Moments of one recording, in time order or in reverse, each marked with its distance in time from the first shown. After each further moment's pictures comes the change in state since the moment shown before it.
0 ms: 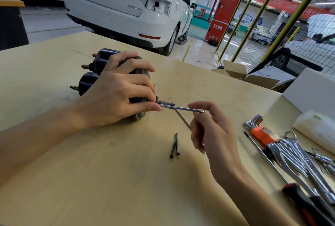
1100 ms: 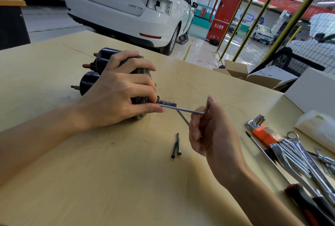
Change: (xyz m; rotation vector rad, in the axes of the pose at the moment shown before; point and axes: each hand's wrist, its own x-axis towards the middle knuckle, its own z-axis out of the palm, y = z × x) left_hand 0.001 0.003 -0.001 0.014 0.005 -0.010; right_hand 0.001 -0.007 -0.001 0.276 -0.154 0.149
